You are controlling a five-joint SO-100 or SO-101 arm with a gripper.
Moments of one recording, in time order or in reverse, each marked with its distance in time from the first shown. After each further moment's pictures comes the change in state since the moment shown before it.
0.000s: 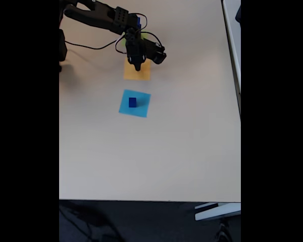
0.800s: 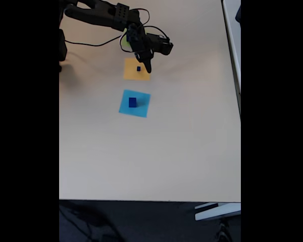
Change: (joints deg) arm -0.6 0.0 -11.6 1.2 -13.4
